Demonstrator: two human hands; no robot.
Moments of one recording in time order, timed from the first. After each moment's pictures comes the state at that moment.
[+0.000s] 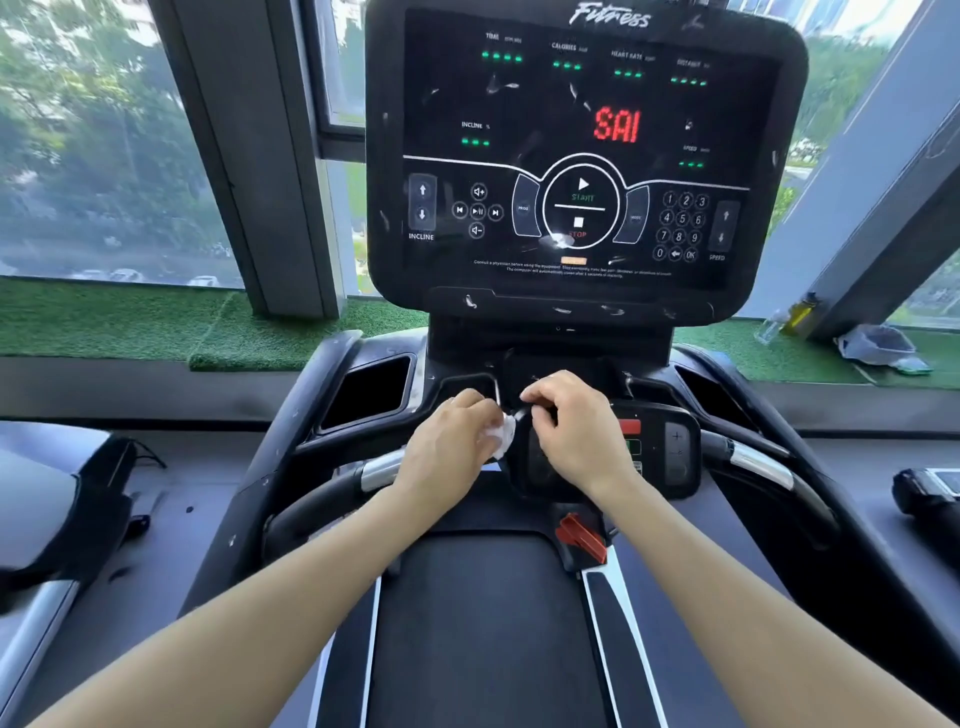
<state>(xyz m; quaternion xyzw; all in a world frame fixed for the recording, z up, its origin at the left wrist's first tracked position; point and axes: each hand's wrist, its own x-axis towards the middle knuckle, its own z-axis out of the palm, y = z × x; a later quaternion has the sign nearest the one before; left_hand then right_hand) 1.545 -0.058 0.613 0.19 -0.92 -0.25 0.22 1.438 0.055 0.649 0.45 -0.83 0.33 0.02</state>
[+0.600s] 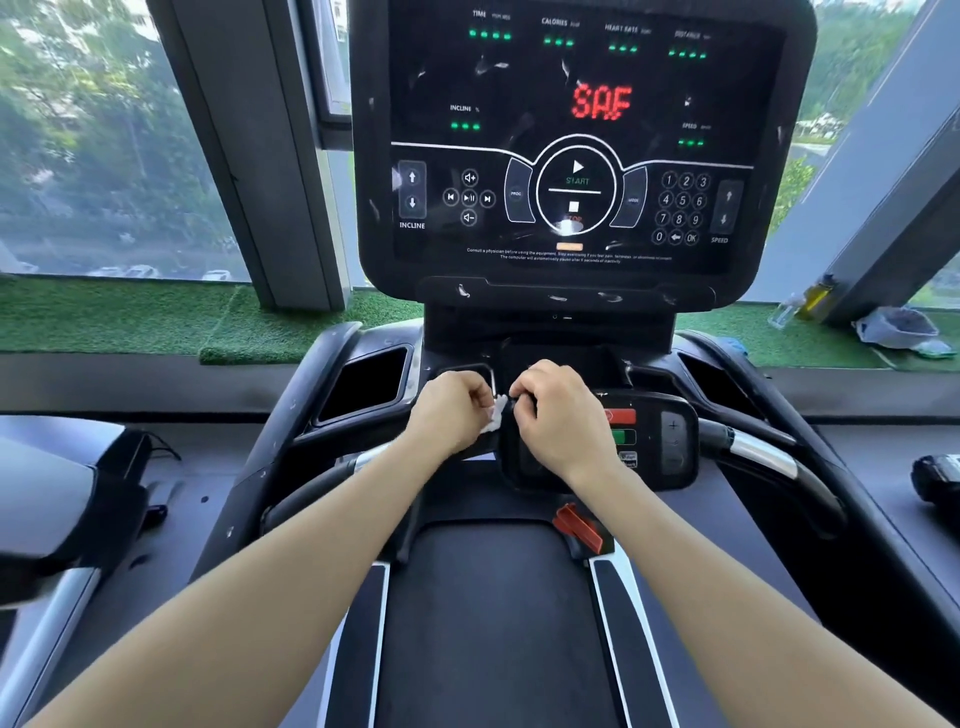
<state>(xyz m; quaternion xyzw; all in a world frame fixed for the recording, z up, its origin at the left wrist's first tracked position) 1.515 -0.067 0.633 0.32 -0.87 -0.35 0.12 1.436 0.047 0.645 0.46 -0.85 0.26 0.04</state>
